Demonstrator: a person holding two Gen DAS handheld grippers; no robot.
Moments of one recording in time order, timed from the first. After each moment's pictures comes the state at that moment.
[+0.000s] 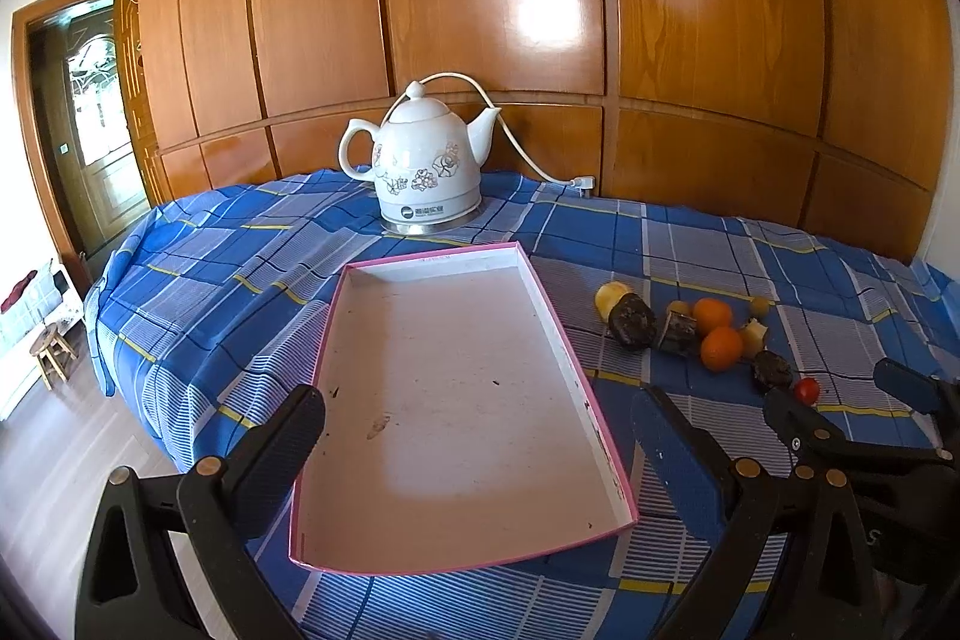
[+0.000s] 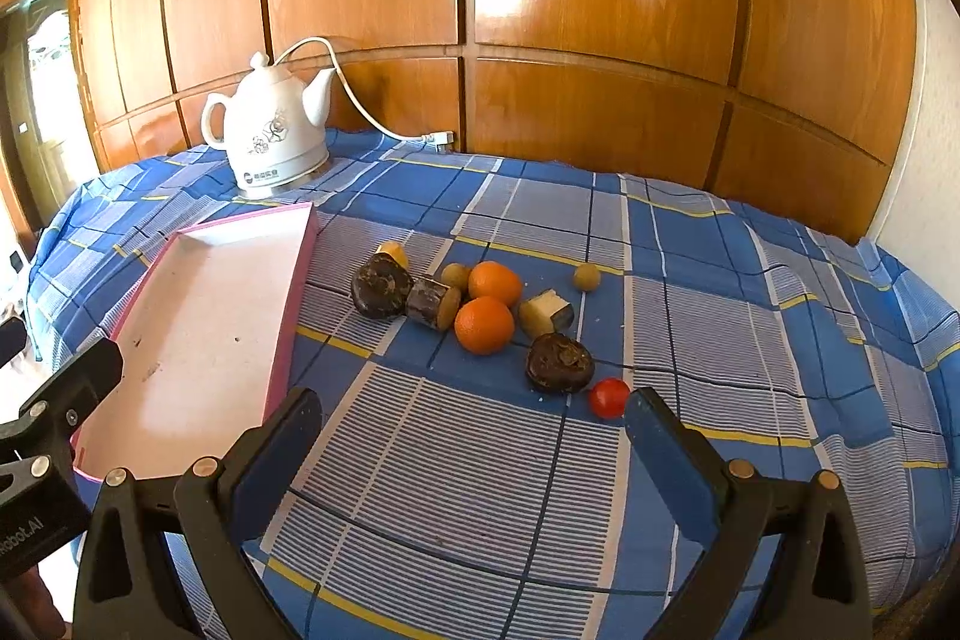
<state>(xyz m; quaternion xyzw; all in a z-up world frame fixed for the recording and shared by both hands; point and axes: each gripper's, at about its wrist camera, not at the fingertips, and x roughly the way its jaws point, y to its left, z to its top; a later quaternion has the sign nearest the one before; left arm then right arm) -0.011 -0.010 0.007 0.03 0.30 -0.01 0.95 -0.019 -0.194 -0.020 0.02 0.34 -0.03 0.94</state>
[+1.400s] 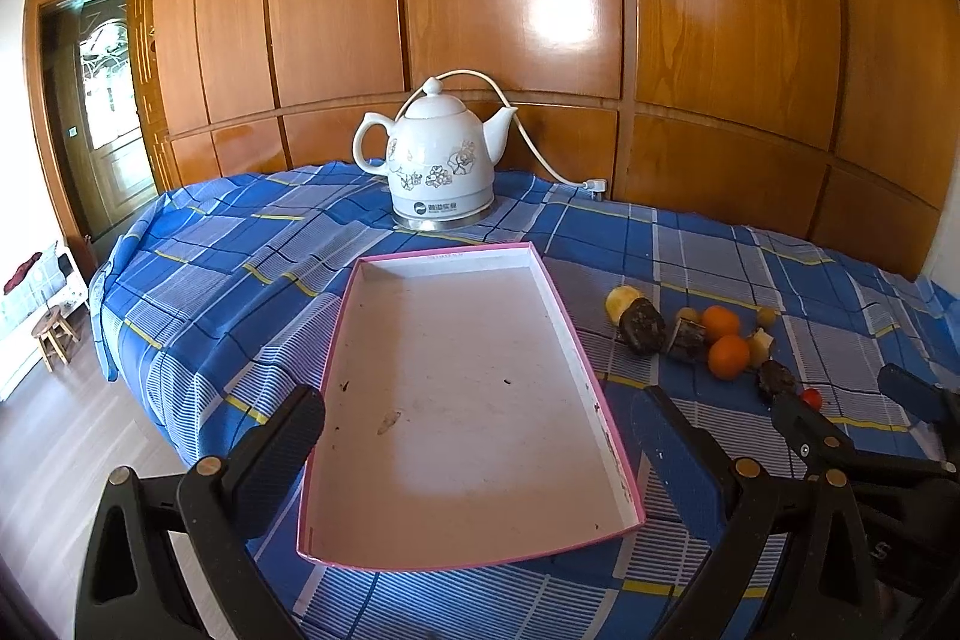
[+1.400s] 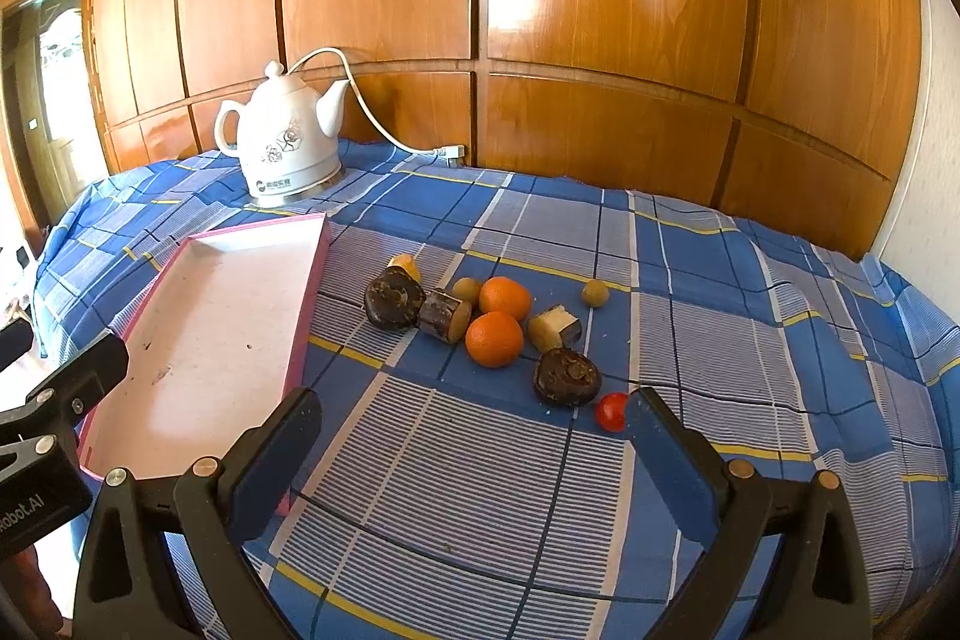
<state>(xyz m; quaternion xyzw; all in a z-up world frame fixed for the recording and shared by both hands) -0.013 -0.002 0.008 0.01 0.30 0.00 0.95 -0.022 -0.189 -0.016 0.01 0.32 -0.03 0.95</state>
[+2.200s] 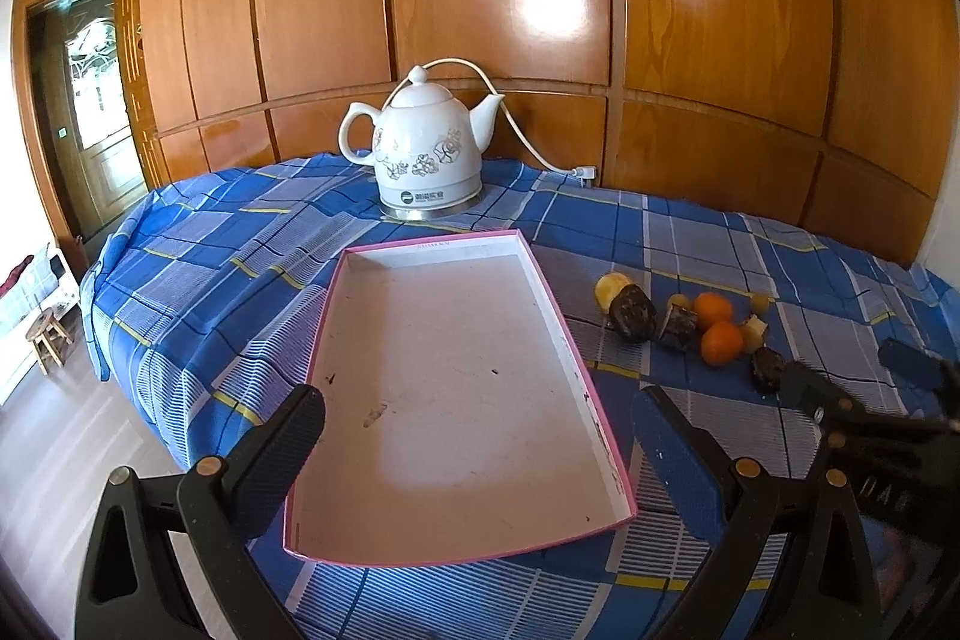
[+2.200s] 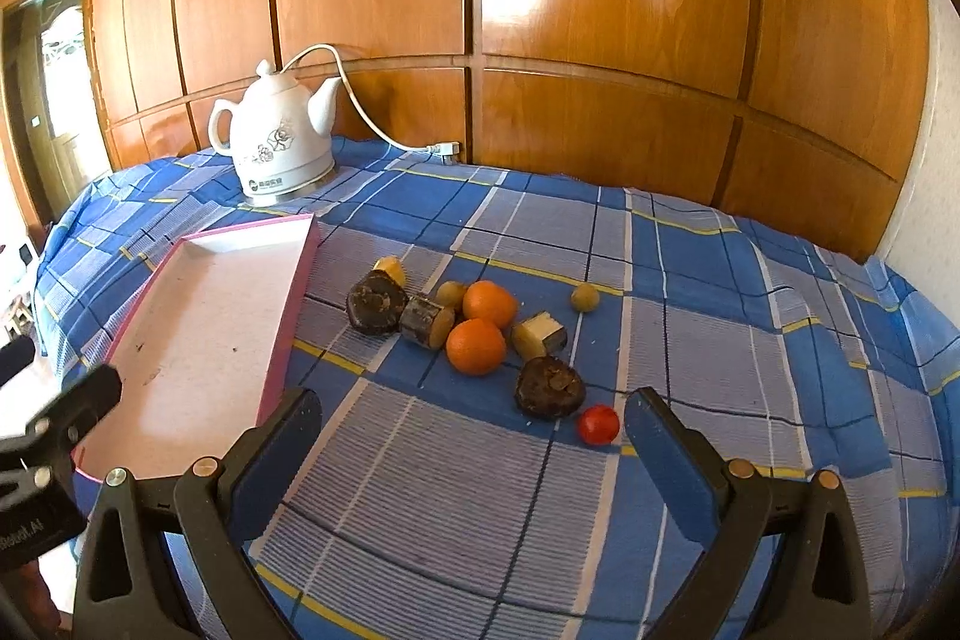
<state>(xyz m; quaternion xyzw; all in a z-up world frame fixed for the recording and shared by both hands) -0.009 -0.008 0.003 0.02 0.31 -0.01 0.95 -0.011 -0.209 -0.012 0.01 0.33 -0.02 0.94</state>
